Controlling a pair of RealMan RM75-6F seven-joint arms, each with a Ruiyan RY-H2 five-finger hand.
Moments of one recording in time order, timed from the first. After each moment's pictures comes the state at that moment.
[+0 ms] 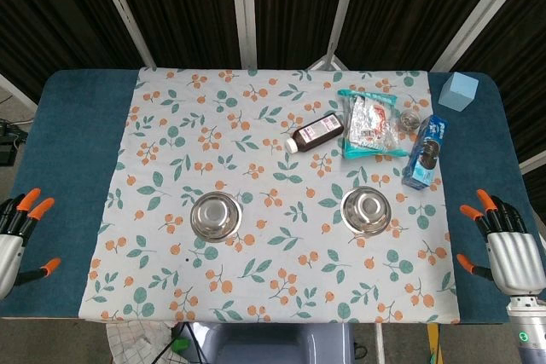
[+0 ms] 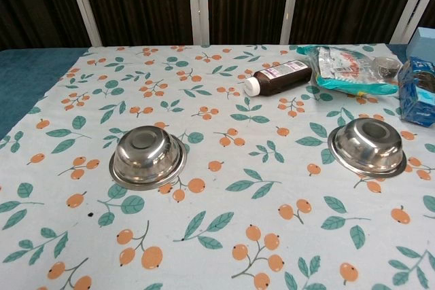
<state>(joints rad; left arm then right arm) -0.05 -1.07 0.00 -1.64 1.59 1.55 0.04 0.09 -1.13 0.07 -1.55 -1.52 1.49 -0.04</state>
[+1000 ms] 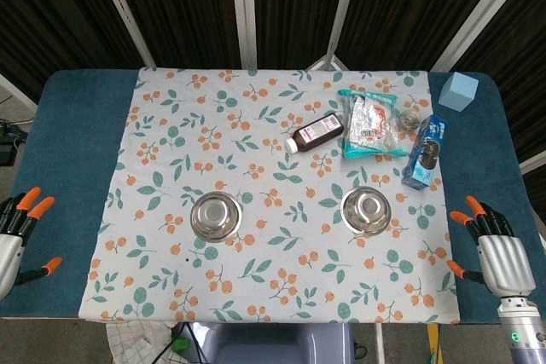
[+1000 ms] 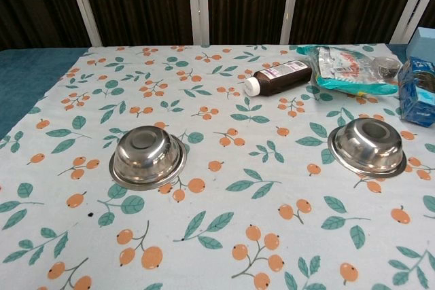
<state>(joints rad) -0.05 -1.08 -0.01 -1.64 1.61 1.57 0.02 0.10 -1.14 0.05 -1.61 -1.49 1.42 -0.02</state>
